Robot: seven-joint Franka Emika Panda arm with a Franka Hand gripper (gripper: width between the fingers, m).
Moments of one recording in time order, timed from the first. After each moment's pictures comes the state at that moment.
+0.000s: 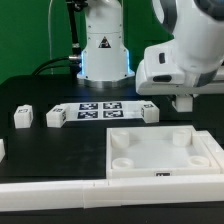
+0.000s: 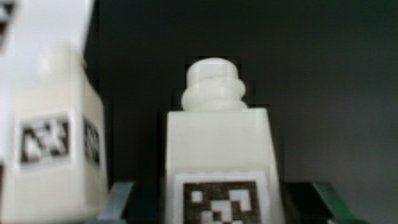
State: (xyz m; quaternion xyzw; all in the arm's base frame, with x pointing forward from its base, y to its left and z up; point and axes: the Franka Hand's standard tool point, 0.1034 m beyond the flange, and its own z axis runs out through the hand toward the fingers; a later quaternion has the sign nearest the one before) arm 0.390 0.154 0.041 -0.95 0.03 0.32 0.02
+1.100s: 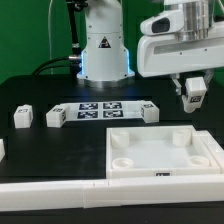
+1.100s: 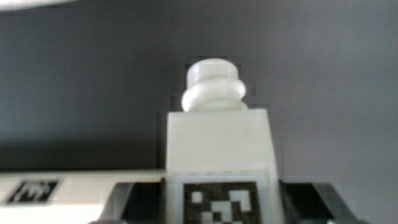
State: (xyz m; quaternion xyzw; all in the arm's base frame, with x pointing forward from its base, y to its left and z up) arm 0.442 0.155 0.081 -1.00 -0.01 -0.03 0.05
